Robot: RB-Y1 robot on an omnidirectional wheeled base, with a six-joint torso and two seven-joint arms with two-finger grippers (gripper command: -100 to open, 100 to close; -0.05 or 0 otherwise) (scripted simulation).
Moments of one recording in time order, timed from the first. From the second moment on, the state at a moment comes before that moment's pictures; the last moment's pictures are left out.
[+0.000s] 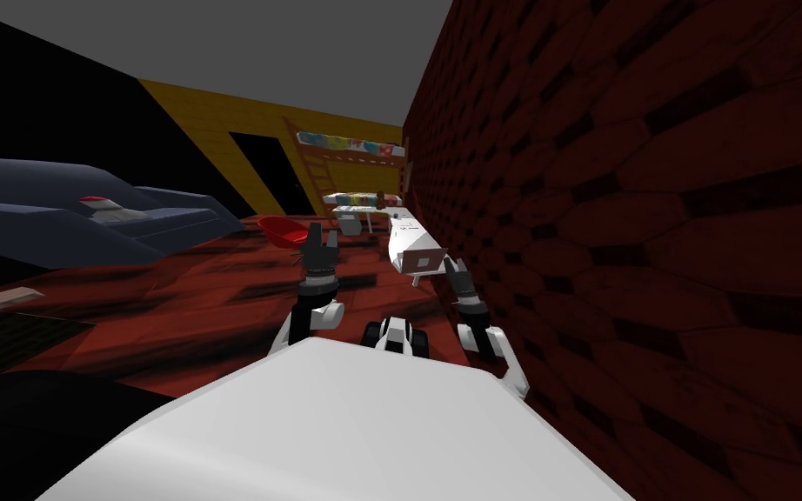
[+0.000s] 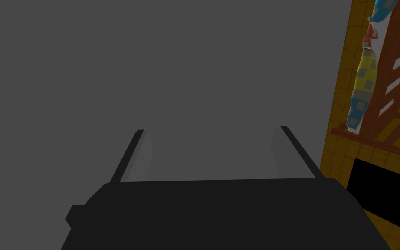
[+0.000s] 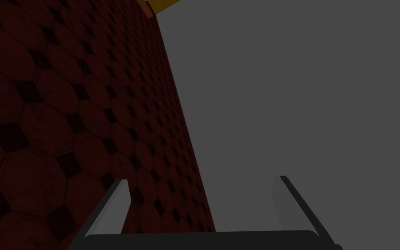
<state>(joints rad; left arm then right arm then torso) 0.46 -0.03 -0.02 -2.32 -0.08 -0.56 -0.12 0.36 -0.19 0.02 -2.08 0.48 -0.48 0.36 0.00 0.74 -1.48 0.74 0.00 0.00</state>
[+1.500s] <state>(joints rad) 0.46 -0.03 -0.02 -2.32 -0.08 -0.56 -0.12 0.27 -0.25 0.00 -1.91 0.81 -0.36 0.72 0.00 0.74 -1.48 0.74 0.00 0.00</state>
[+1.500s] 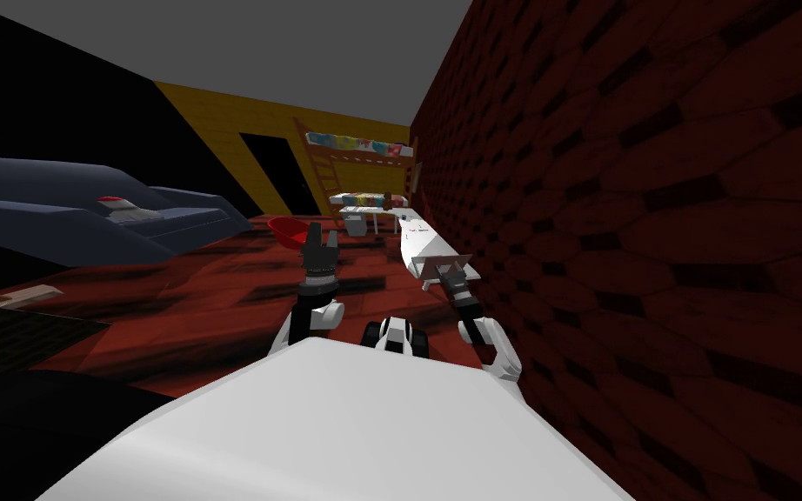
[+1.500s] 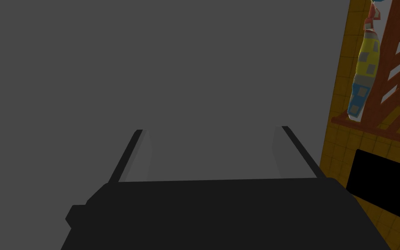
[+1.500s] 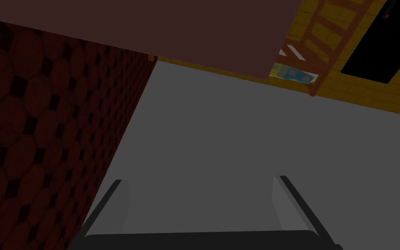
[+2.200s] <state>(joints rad) 0.46 -0.03 -0.02 -2.32 -0.08 -0.56 -0.12 0.22 -0.31 -0.01 -1.82 0.96 -0.30 0.89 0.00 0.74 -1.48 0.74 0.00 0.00</state>
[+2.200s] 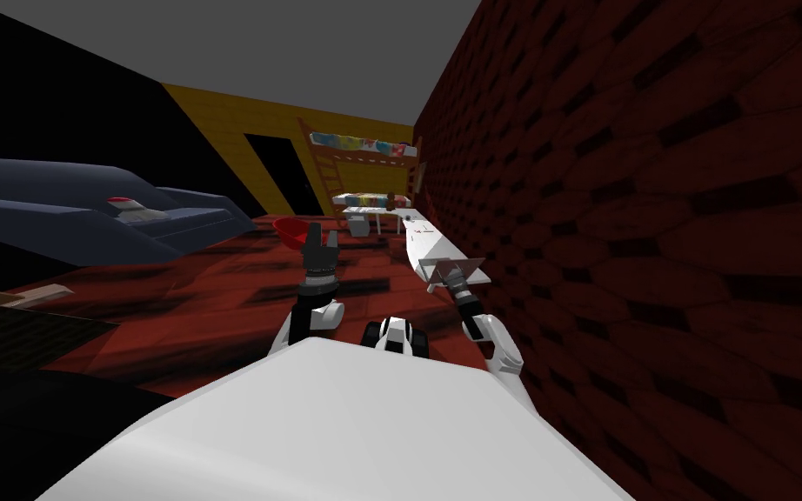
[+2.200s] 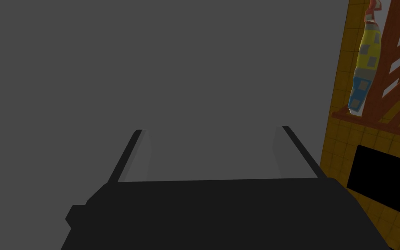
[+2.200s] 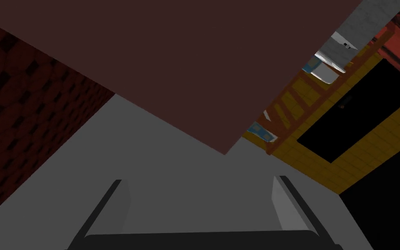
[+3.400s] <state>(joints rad) 0.46 -0.03 -0.02 -2.32 -0.08 -0.56 -0.12 0.18 -0.44 -0.03 -1.75 1.05 -0.25 0.96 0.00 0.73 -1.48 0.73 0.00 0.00</state>
